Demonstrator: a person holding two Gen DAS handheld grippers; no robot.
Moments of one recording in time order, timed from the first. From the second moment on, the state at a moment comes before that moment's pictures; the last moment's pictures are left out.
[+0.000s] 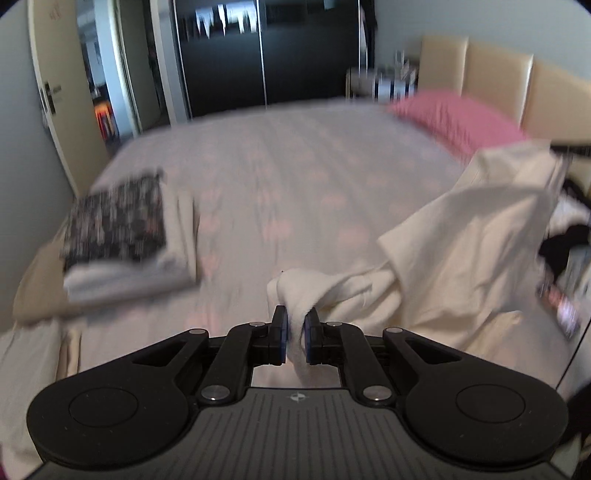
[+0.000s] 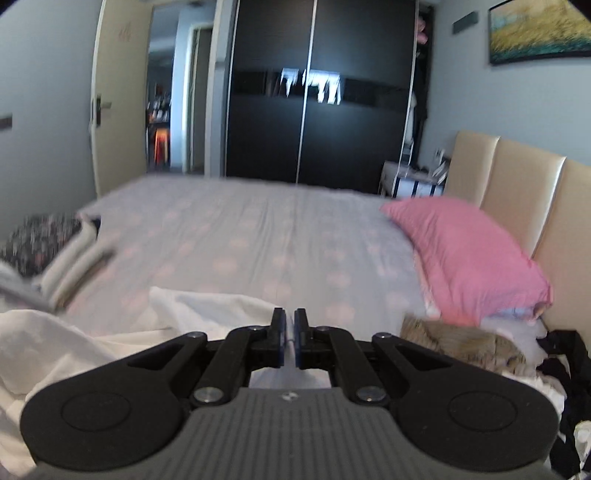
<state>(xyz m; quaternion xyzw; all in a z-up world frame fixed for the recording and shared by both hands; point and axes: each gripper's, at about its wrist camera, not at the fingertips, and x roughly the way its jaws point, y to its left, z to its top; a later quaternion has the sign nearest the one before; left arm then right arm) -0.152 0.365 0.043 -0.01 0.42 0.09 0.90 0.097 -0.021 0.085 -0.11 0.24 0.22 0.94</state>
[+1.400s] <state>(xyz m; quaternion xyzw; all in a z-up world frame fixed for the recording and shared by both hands) -0.082 0.314 -0.114 0.07 0.57 -0.01 0.82 0.068 0.006 -0.107 -0.17 0.46 0.33 0.81</state>
